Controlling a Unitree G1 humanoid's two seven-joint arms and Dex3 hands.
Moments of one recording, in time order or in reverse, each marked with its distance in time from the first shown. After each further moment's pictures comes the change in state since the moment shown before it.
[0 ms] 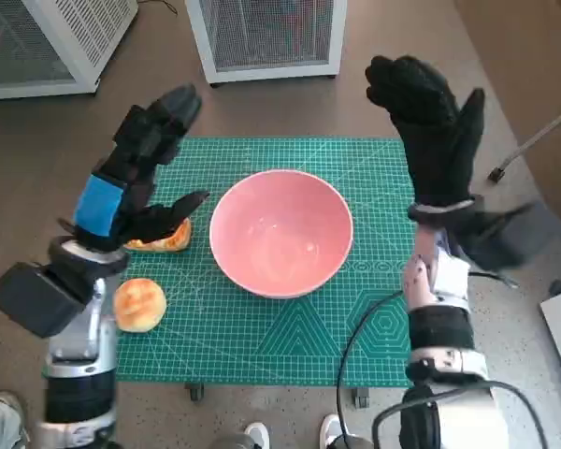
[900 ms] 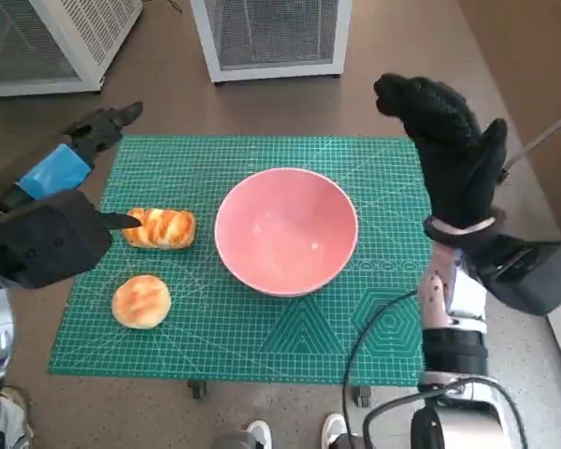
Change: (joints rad) left arm -0.094 0.436 -0.158 -0.341 0.382 0.834 -0.323; right arm 0.105 -0.013 0.049 -0.197 0.024 0.032 -0.014
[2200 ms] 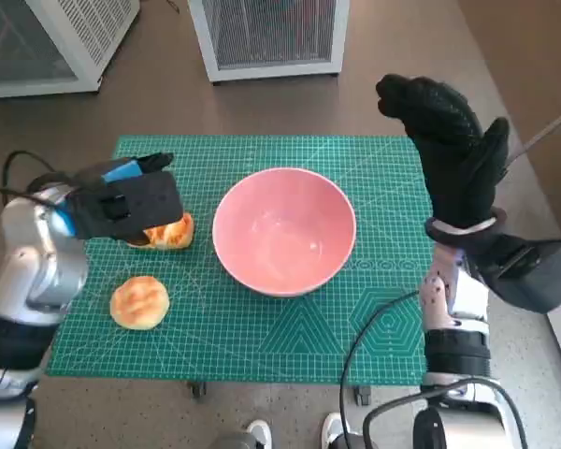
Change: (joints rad) left arm -0.246 -0.106 -0.395 0.631 0.199 -0.127 -0.041; right arm 0.000 -0.010 0.008 0.003 0.018 0.025 0.000
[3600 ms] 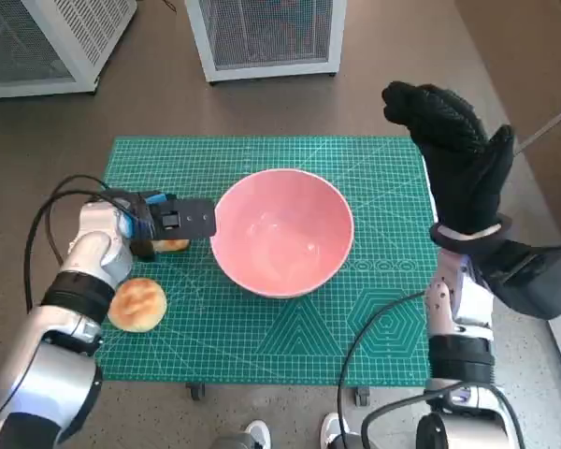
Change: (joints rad) left arm -0.193 -0.235 -0.168 0.795 0.150 -0.270 0.274; right arm 0.028 -0.015 -0.001 -0.028 -0.002 0.005 -0.003
